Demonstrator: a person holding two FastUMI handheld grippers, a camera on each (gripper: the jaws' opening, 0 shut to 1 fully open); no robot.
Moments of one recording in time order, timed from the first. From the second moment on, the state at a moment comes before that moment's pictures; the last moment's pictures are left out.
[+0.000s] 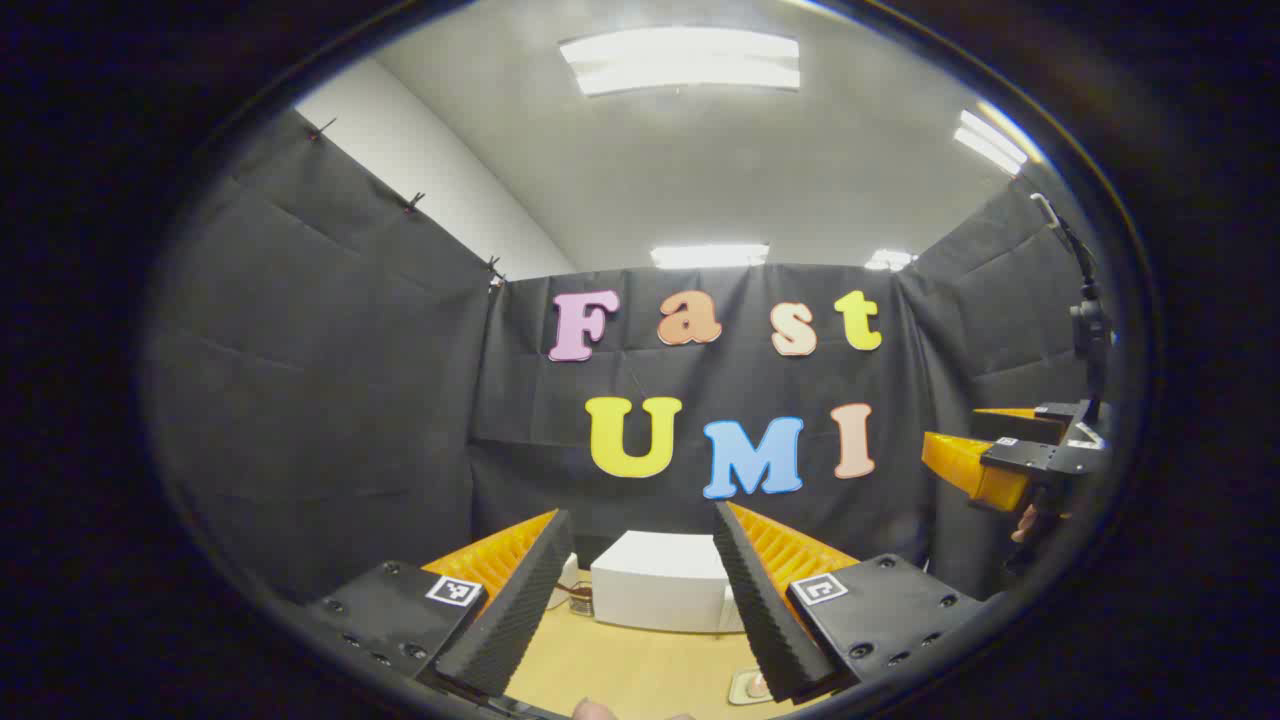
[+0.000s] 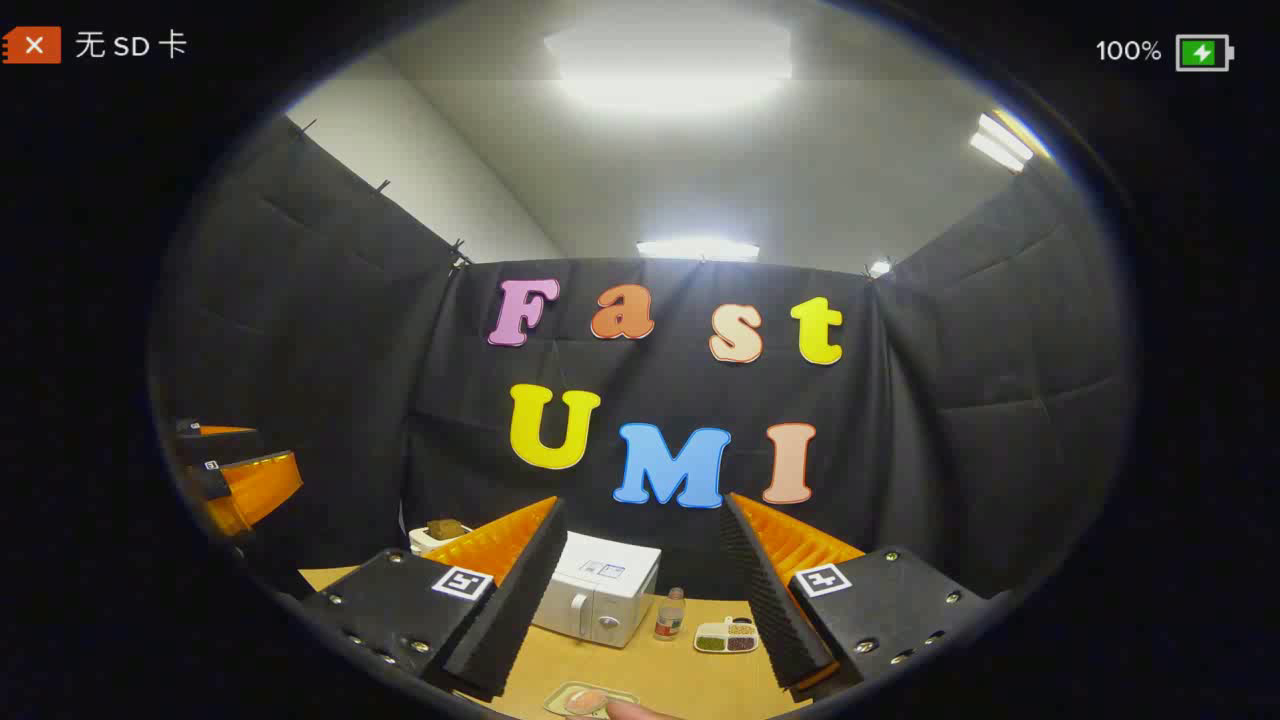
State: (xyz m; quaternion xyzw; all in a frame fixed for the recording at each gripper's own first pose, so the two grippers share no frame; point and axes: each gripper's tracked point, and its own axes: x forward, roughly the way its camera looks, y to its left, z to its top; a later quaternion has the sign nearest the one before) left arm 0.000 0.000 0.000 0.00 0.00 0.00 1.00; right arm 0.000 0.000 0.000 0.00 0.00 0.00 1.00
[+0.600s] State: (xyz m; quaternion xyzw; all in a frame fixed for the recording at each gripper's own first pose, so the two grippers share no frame) left arm 0.000 -0.008 -0.002 0.00 0.01 0.01 1.00; right arm 0.006 -0.033 -0.003 0.00 0.01 -0.02 1.00
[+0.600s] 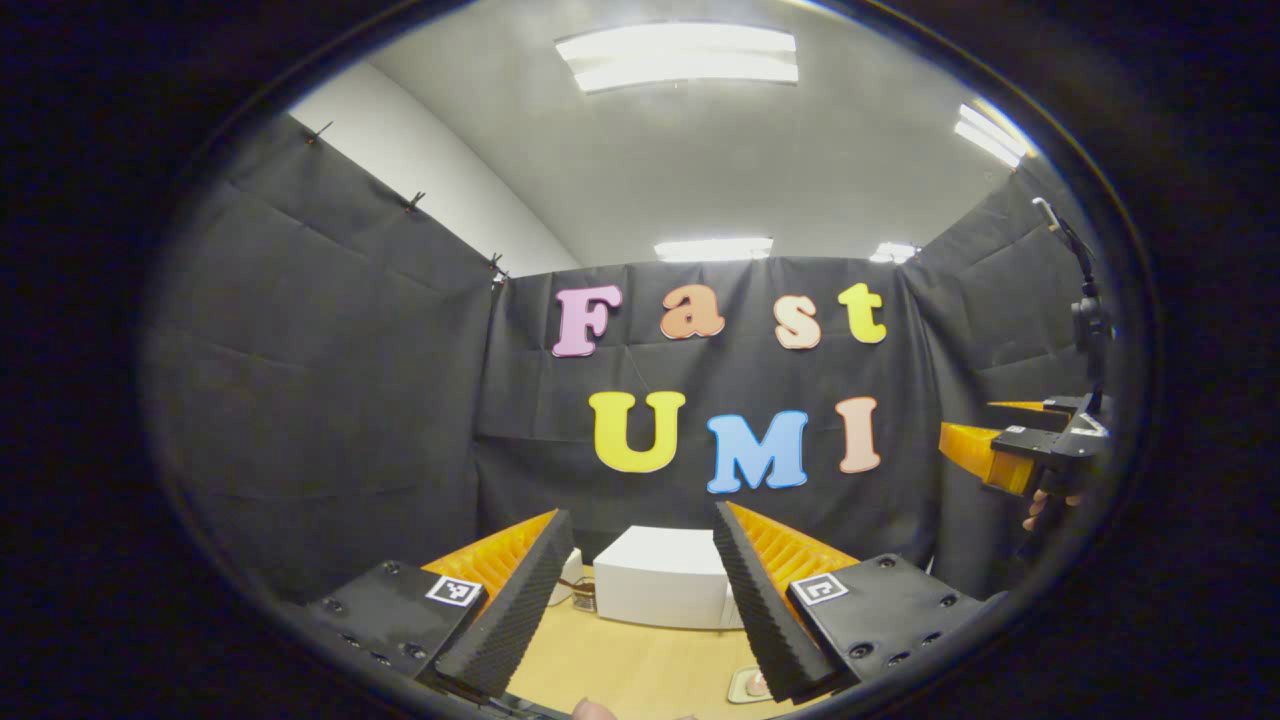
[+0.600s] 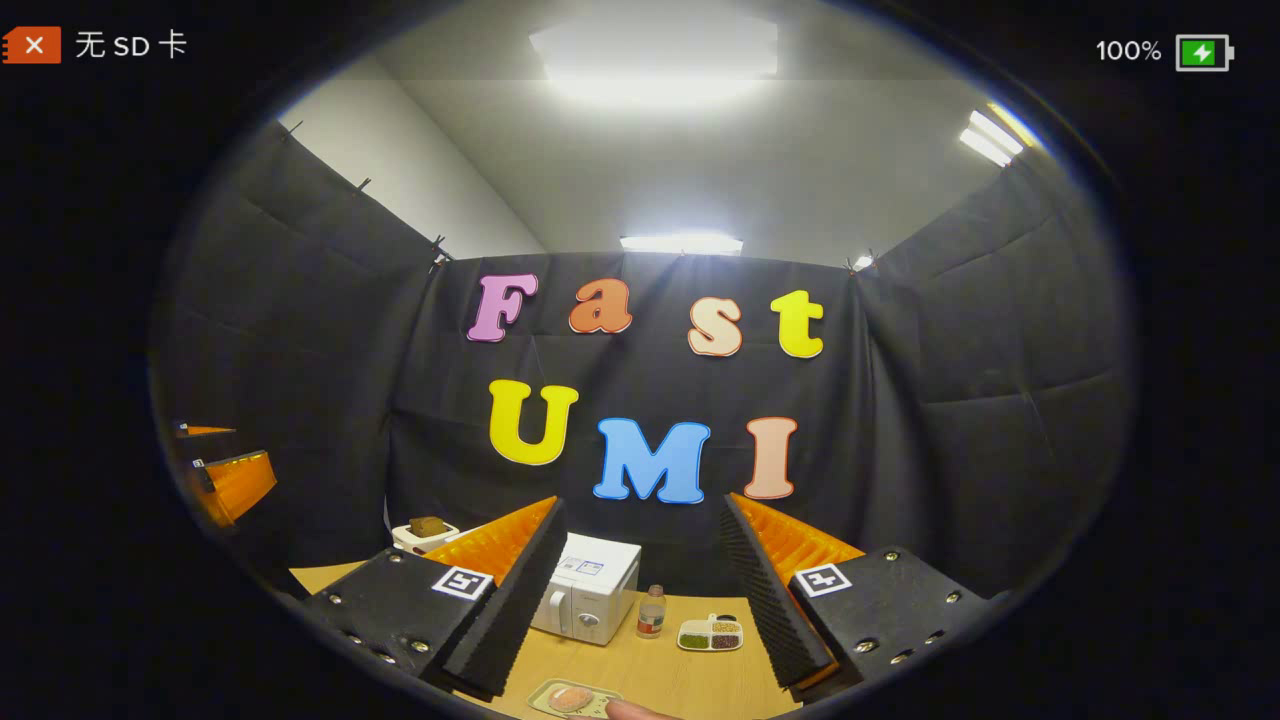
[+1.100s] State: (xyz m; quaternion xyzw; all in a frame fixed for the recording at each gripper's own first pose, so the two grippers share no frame) left arm 0.017 -0.052 -0.010 0.01 0.03 -0.01 1.00; right arm 0.012 -0.080 -0.011 0.01 0.01 -0.04 1.00
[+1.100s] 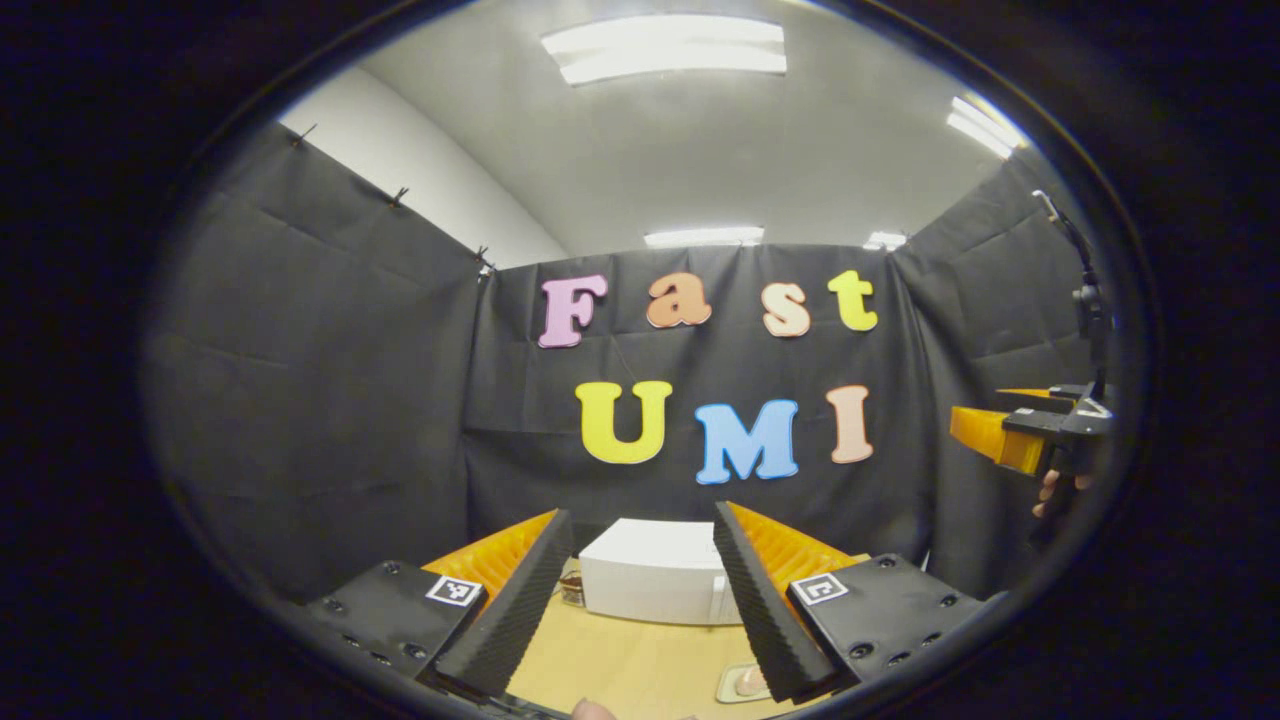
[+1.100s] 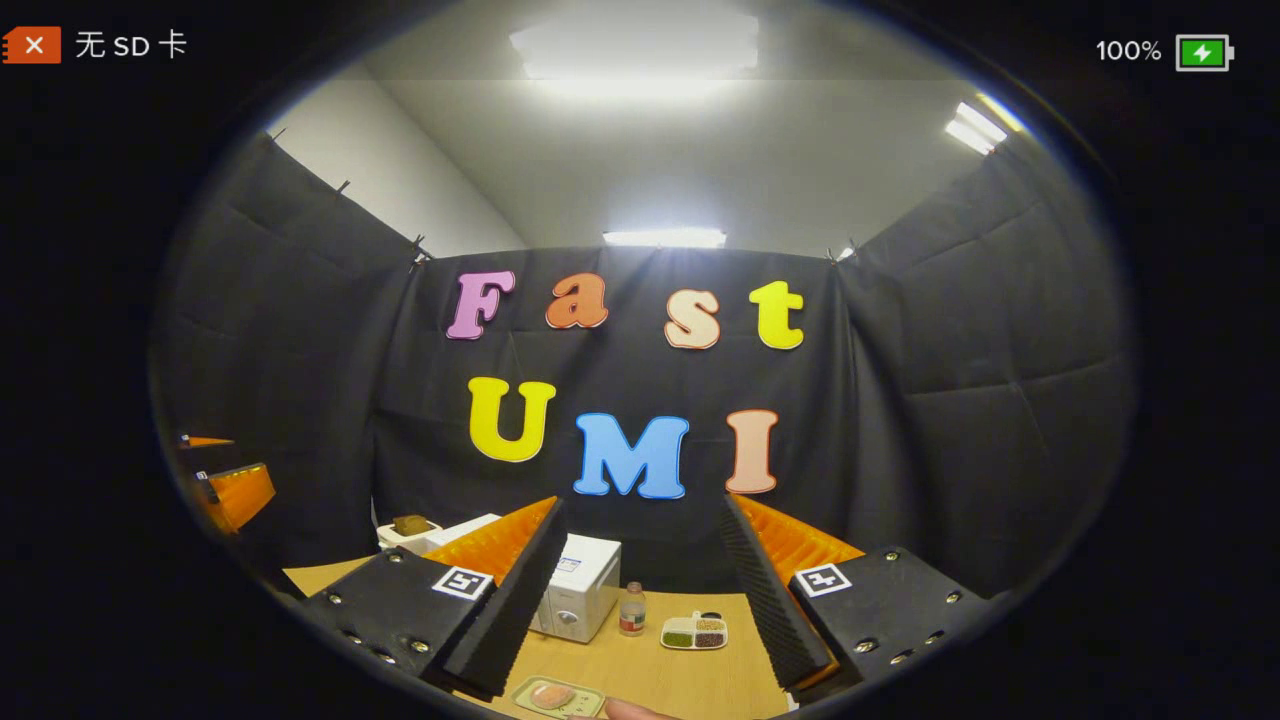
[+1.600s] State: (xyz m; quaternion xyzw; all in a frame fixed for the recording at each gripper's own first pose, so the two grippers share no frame) left arm 0.044 -0.119 -0.030 0.03 0.04 -0.02 1.00; right arm 0.018 -0.136 -0.044 0.01 0.03 -0.04 1.00
